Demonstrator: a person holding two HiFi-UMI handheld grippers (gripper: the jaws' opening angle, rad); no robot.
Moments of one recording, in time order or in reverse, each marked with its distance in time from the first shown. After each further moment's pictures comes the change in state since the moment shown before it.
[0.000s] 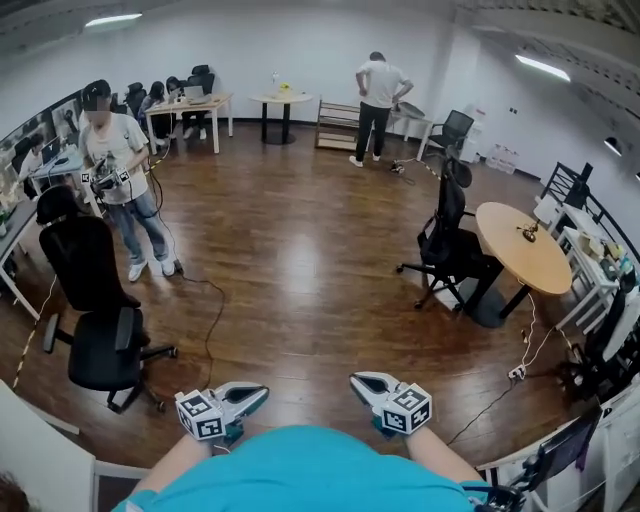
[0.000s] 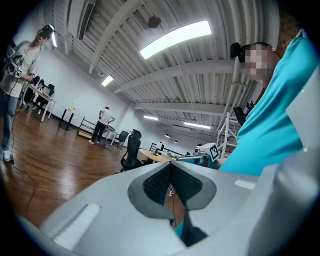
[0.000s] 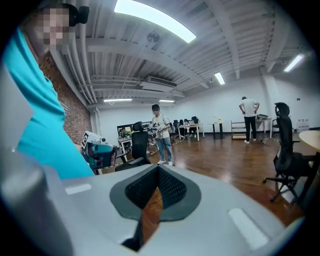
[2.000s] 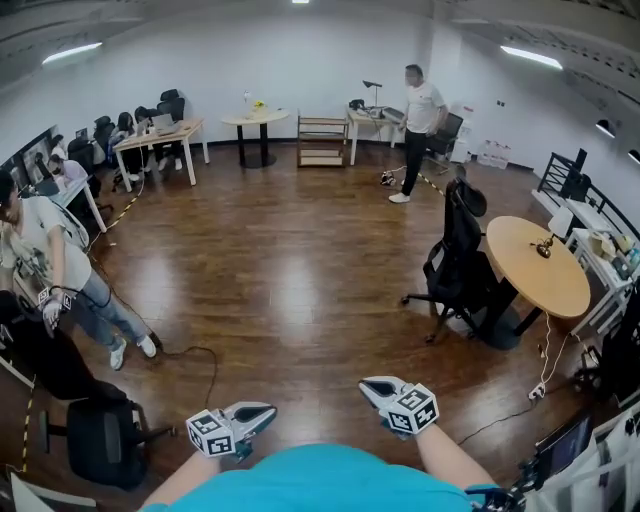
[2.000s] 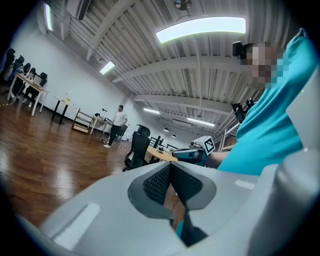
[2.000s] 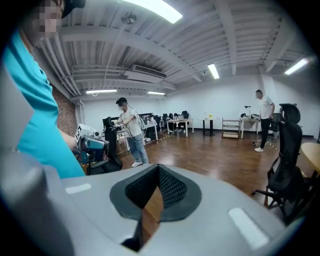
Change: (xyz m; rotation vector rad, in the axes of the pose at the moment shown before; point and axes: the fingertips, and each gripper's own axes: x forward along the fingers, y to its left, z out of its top) left arm 0.140 0.332 0.014 -0.033 0.067 -0.070; right arm 0.208 -0.298 0.018 -0.026 0.111 -0.113
